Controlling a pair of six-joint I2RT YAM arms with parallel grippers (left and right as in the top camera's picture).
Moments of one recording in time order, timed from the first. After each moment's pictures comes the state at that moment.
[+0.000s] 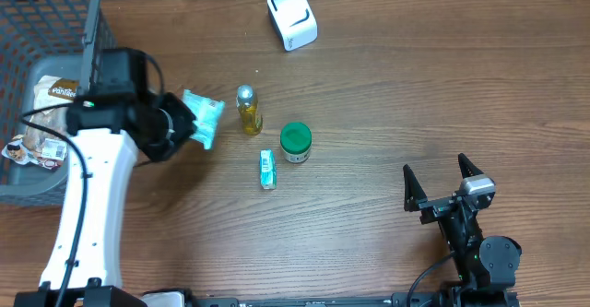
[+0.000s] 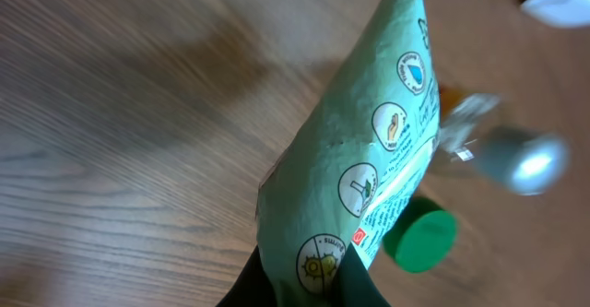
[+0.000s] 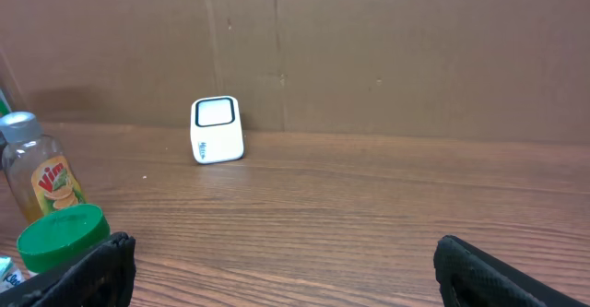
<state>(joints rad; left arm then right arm) 0.04 1.47 1.31 -1.08 0.23 -0.76 -0.01 0.01 0.02 -0.02 -0.22 0.04</state>
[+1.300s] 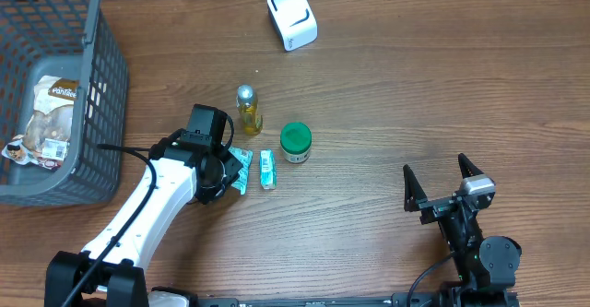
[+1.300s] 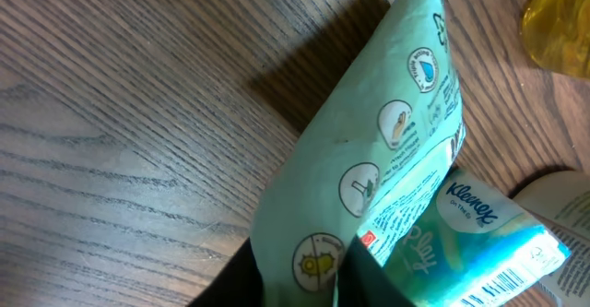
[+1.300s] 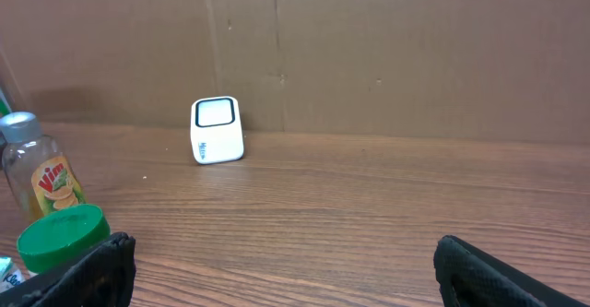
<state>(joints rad) -0.23 1.47 0.88 -0.78 0.05 -1.03 -0.01 0.01 0.02 -0.02 -0.22 0.04</state>
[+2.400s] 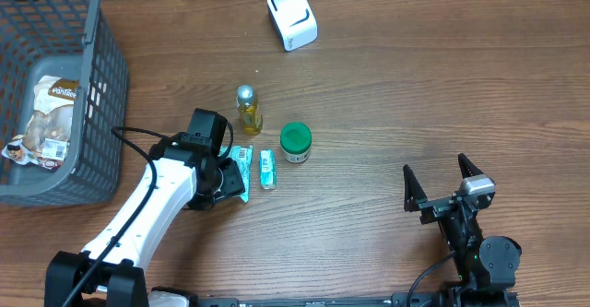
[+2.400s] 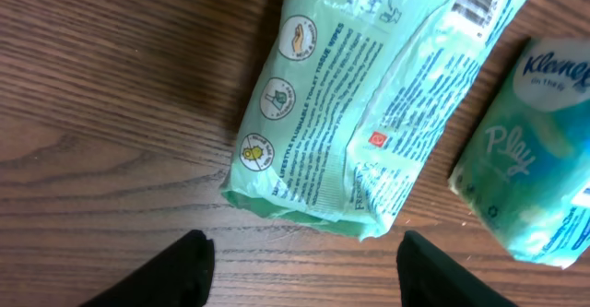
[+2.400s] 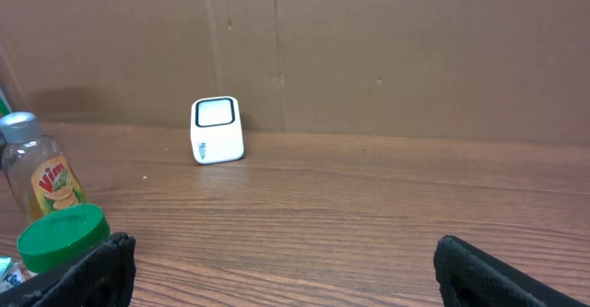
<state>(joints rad) -0.23 1.47 0.88 -0.88 0.06 -0.57 -0.01 0.01 0.02 -0.02 -0.22 0.04</state>
